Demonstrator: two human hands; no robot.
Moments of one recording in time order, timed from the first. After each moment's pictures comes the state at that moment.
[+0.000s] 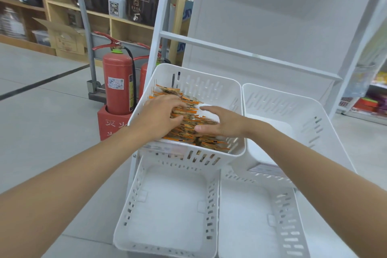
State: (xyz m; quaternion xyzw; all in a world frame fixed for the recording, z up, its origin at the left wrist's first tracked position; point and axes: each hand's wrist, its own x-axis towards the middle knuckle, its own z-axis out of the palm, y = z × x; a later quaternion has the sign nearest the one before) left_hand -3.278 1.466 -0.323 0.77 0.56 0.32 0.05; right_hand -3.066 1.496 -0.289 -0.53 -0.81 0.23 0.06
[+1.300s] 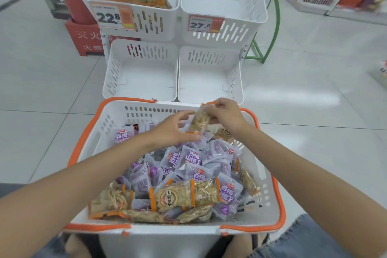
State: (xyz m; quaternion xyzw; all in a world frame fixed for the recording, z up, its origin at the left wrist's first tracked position) left_hand -3.112 1.144 -0.477 0.66 0.49 0.20 0.53; right_hand -2.921 1.165 -0.466 -0.61 -0.53 0.45 0.39
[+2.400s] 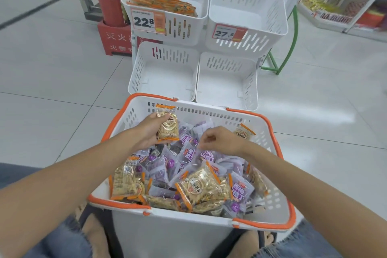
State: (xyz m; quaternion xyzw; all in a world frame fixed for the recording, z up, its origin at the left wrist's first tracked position) left_hand -3.192 1.145 -0.511 0.29 0.56 0.37 0.68; right_hand -2.956 1.125 -0.481 -0.49 -0.74 0.46 0.06
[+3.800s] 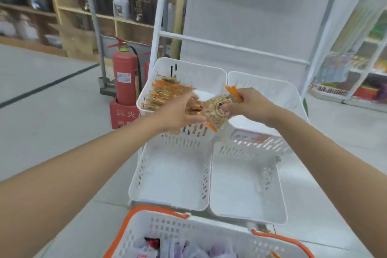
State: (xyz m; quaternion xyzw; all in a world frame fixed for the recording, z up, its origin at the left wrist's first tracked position) left_hand -3.225 1.373 -0.298 0.76 0.50 0.32 0.27; right_hand -3.004 1.390 -0.248 -0.52 -0.76 0.26 0.27
